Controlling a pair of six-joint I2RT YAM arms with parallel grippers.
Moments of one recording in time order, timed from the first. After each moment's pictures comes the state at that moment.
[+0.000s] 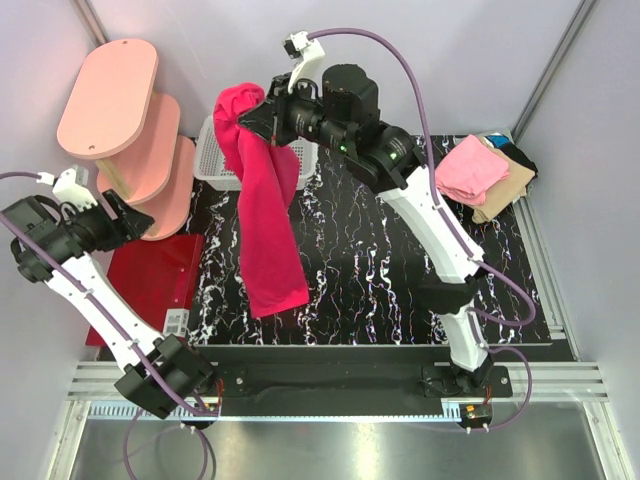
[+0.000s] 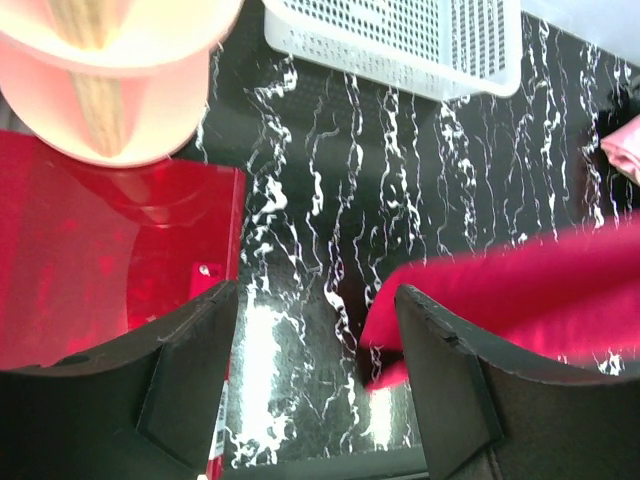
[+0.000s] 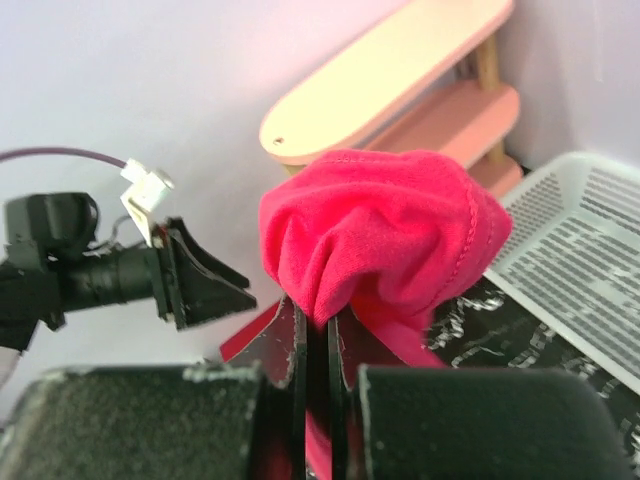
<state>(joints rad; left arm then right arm) 0.83 1.13 1.35 -1.01 0.86 0.18 0.88 2.10 2.79 -0.68 -0.15 0.37</state>
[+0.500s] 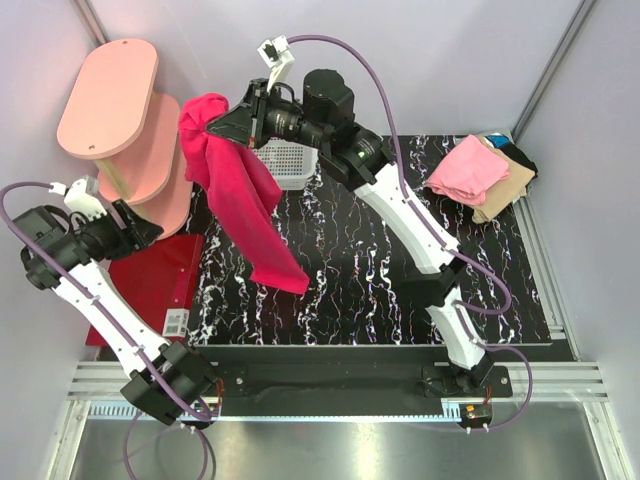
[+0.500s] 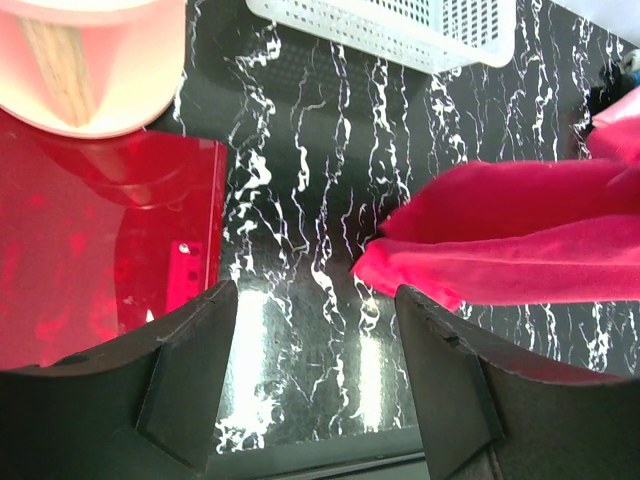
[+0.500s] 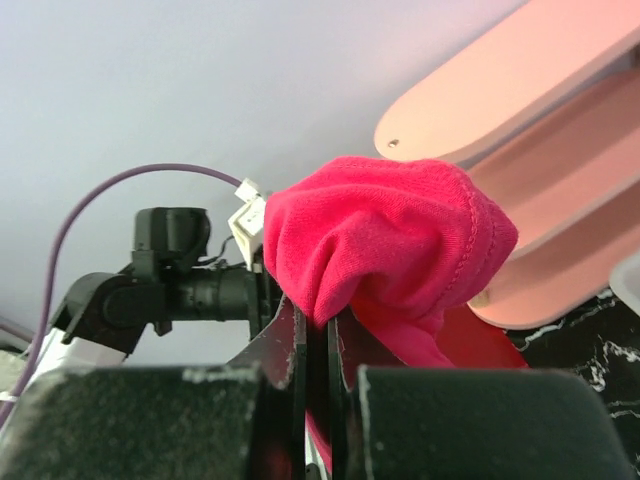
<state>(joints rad) 0.83 1.08 1.27 -1.05 0.88 0.21 0.86 2.23 2.81 -0.44 -0.41 0.59</state>
